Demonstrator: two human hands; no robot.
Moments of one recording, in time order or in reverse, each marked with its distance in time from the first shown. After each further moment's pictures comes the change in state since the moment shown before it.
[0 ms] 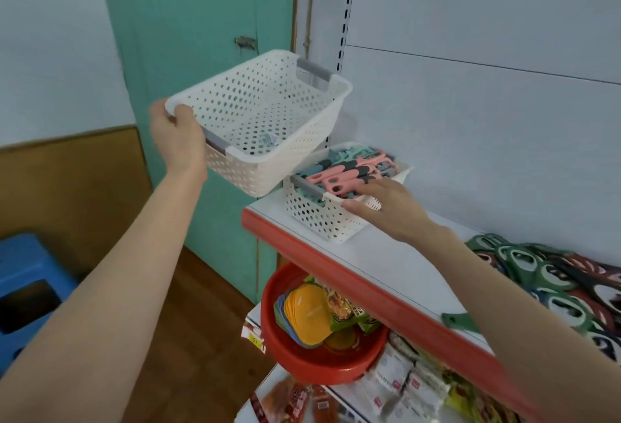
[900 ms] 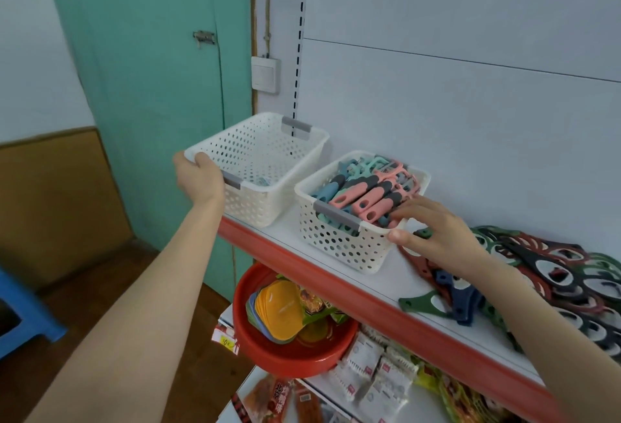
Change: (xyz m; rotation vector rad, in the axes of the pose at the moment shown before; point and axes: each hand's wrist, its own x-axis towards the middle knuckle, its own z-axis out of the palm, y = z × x) left_hand -0.061 -0.056 0.053 0.199 -0.001 -0.146; right_hand -0.088 0.077 -0.037 0.045 0.096 0.048
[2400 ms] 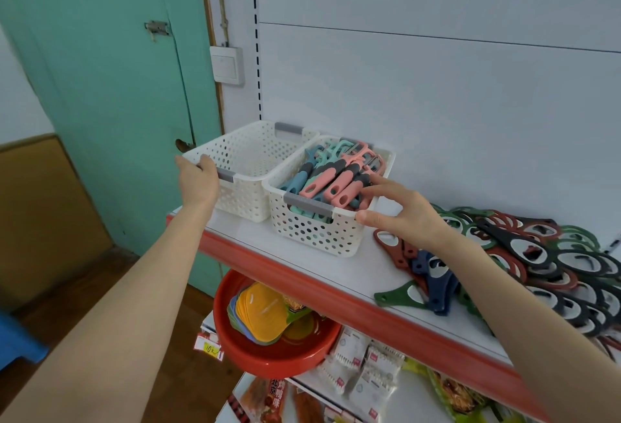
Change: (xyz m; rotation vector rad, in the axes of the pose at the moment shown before) left_hand 0.010 -0.037 0.052 0.190 -0.354 0.003; right_hand 0.016 0.007 0.001 0.354 -0.056 0.191
